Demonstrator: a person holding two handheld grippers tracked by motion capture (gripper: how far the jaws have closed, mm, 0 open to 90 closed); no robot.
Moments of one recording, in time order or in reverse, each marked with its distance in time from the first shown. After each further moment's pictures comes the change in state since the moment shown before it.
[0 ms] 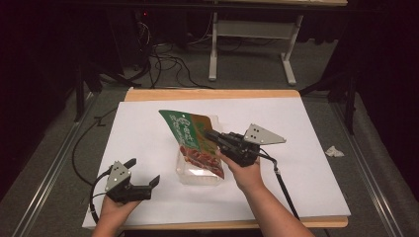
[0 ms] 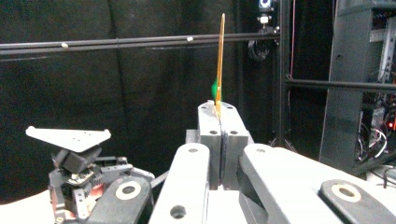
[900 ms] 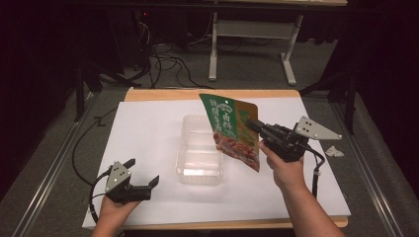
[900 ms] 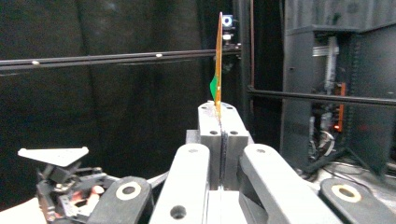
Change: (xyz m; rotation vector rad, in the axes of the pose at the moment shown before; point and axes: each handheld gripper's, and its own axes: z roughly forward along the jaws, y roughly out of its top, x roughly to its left) left arm -0.001 0.000 -0.002 0.012 0.017 0.014; right arm -0.022 0.050 -0.084 -0.033 -0.114 -0.007
